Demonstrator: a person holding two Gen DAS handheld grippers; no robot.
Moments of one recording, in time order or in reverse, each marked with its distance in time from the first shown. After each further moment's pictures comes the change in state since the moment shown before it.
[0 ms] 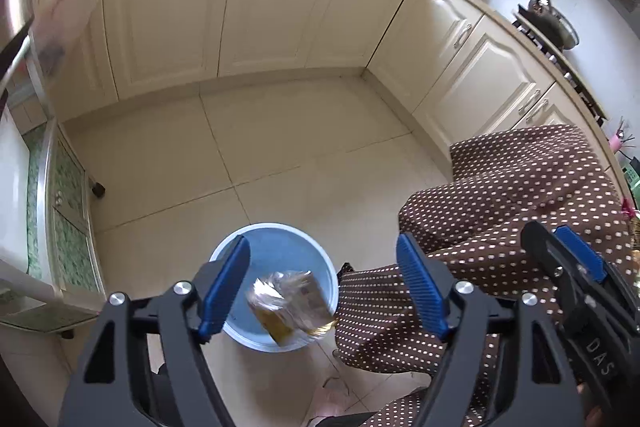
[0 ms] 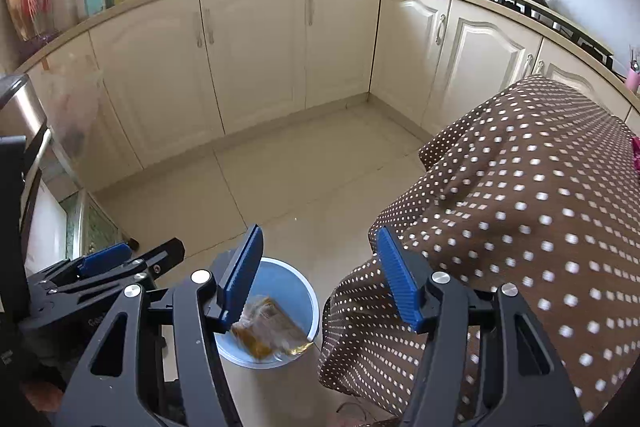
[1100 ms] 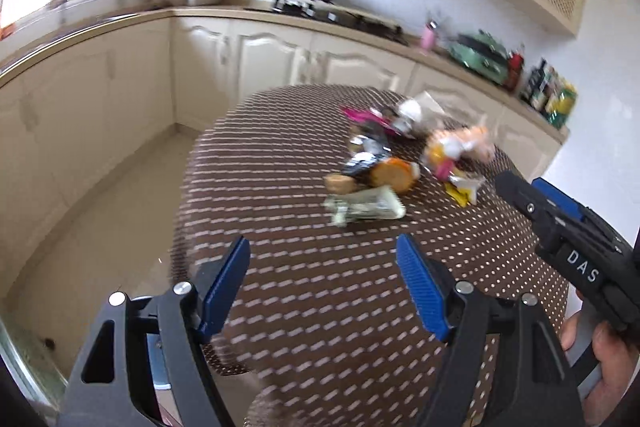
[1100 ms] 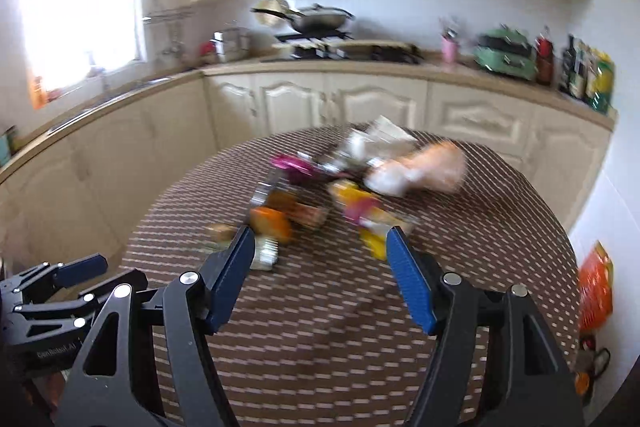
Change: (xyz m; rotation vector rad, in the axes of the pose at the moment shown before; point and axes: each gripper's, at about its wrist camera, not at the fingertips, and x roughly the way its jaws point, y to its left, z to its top) left arm -0.137 -0.309 -0.081 0.610 -0.046 -0.383; right arm -0.241 -0.243 -0.067 0.384 -0.246 -0.369
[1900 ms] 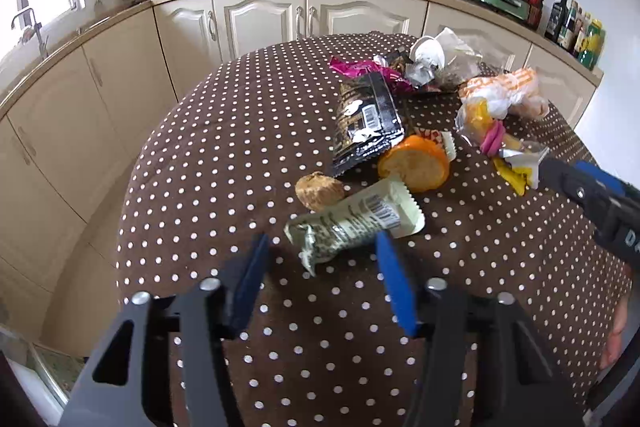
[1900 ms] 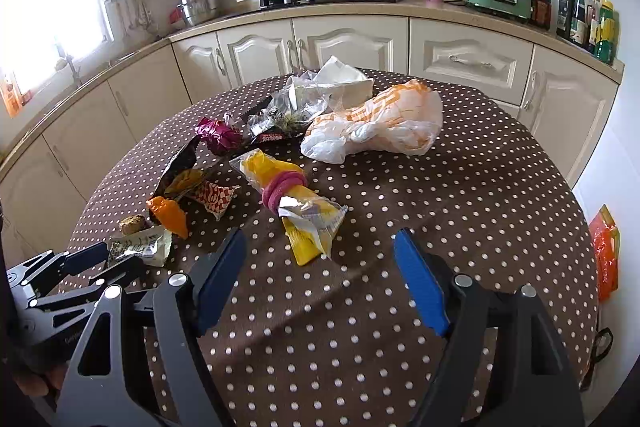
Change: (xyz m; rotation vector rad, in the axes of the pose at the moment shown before) left arm 0.094 -0.024 0.020 0.120 0.154 0.120; right arm 0.071 -0.060 0.003 0.070 0.188 -0.005
